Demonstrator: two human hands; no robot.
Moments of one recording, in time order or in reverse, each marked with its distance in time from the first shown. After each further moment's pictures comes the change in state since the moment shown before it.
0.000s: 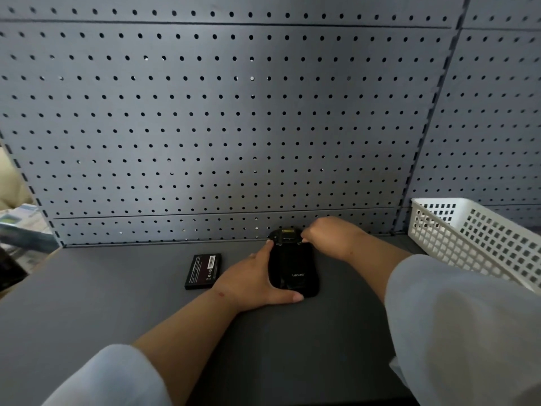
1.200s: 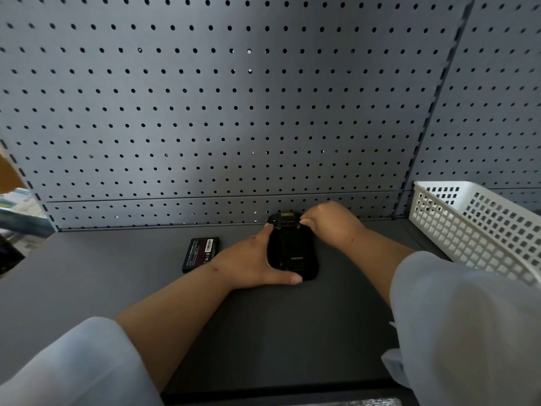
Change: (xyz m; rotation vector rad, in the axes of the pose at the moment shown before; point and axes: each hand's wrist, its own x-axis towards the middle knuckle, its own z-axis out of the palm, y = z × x) left_hand -0.001 0.008 -0.012 -0.041 -0.114 -0.008; right_hand -0.001 -0.006 0.009 0.361 0.097 0.220
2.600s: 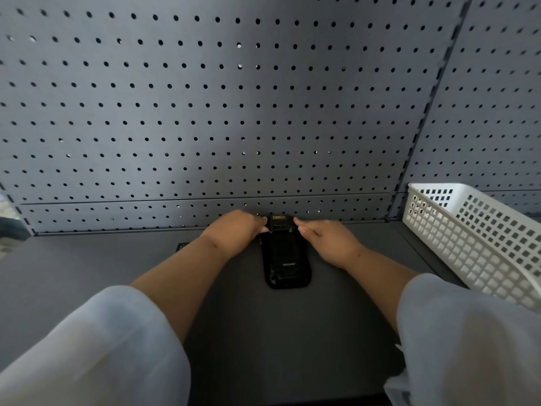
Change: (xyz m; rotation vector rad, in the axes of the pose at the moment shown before) left_hand 0.064 0.000 -0.030 0.579 -0.019 -0.039; right_hand -0.022 0.012 0.023 0.376 0.057 0.058
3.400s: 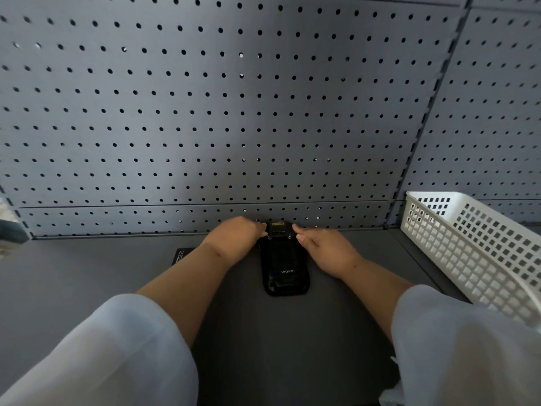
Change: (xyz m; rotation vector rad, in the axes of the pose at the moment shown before) left_hand 0.002 -0.006 0.013 0.058 0.174 0.064; right_hand -0.001 0.000 0.004 -0.053 0.021 -0.038
